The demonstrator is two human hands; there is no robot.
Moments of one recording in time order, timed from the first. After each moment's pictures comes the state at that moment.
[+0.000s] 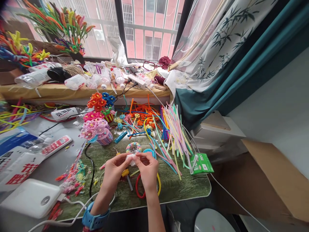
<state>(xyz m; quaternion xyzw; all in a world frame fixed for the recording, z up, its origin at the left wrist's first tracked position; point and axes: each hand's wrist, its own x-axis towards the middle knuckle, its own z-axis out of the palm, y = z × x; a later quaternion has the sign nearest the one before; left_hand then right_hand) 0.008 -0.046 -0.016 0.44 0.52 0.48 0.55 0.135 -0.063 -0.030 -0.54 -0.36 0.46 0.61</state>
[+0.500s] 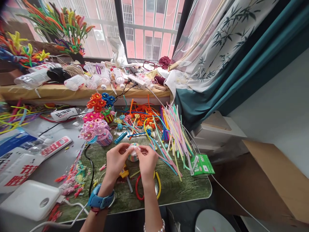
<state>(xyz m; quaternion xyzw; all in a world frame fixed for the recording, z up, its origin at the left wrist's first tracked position) 0.013 -0.008 -0.010 0.60 0.59 0.44 0.31 0.132 -0.026 -0.028 -0.61 -0.35 0.38 0.60</state>
